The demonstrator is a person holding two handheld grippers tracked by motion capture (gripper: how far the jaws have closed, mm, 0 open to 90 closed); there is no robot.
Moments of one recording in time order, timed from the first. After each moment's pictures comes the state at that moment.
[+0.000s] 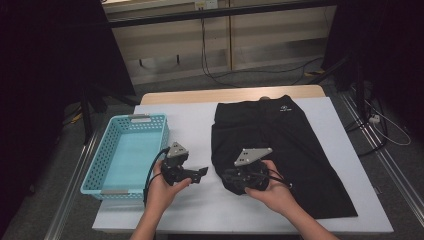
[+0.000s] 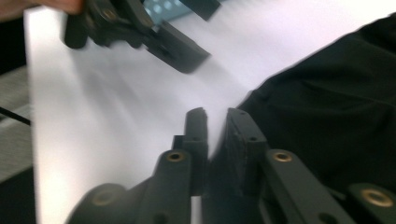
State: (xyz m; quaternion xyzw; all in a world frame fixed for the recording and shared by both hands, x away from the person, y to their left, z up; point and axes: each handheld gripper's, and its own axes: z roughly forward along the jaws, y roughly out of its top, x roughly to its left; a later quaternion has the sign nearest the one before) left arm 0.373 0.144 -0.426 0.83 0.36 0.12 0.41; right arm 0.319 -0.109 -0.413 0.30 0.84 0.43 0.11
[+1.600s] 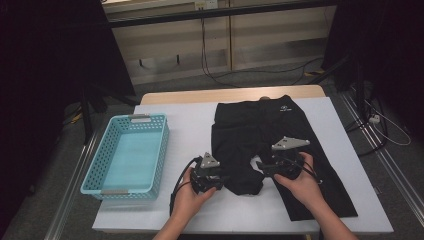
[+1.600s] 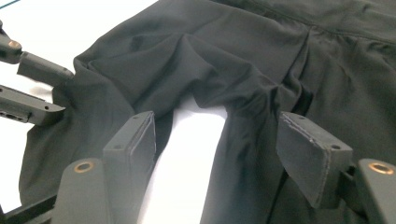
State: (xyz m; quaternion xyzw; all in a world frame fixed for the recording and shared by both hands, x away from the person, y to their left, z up) left arm 0.354 0.072 -0.455 0.87 0.30 0.07 0.38; right arm 0.339 -0.198 -0.430 0.45 0.78 0.38 0.20
